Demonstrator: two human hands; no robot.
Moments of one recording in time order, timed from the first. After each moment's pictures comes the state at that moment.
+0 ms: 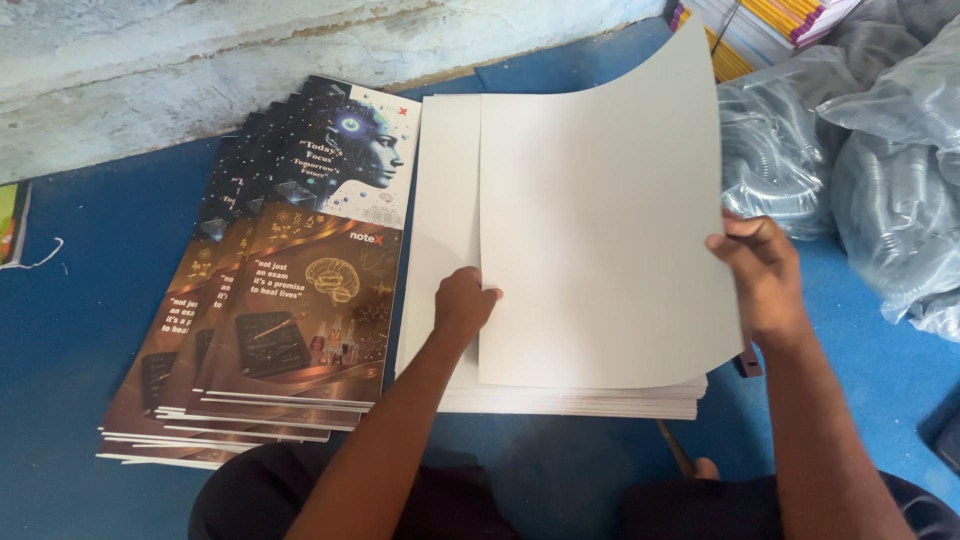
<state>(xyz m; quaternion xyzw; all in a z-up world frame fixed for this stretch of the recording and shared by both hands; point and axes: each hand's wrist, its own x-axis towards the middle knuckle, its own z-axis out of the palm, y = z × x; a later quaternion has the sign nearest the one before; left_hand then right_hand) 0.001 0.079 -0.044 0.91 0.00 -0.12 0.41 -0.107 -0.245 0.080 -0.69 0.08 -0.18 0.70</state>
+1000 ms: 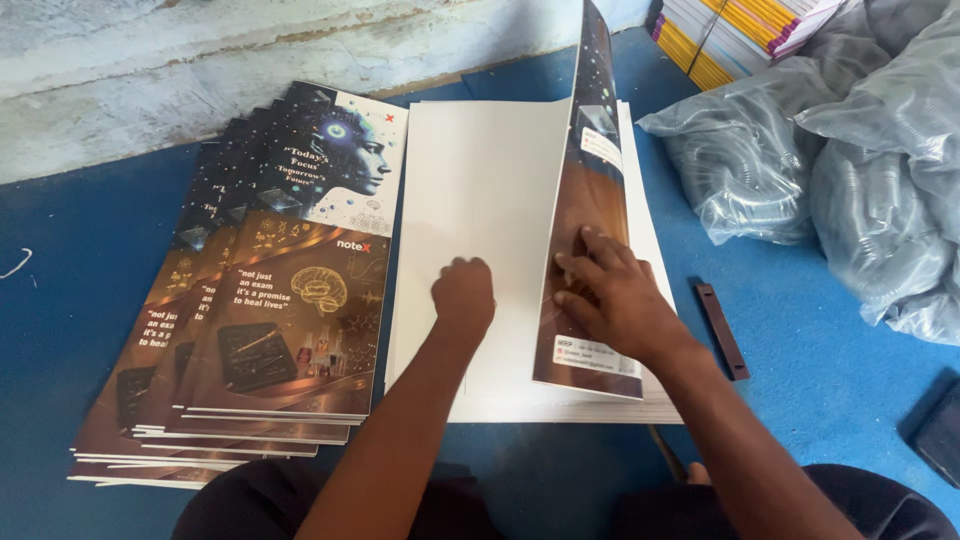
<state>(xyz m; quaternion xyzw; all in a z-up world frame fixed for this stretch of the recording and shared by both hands) 0.021 0.052 -0.044 0.98 -0.13 -0.03 0.12 -0.094 -0.133 0.104 -0.98 -0.08 -0.03 0.17</state>
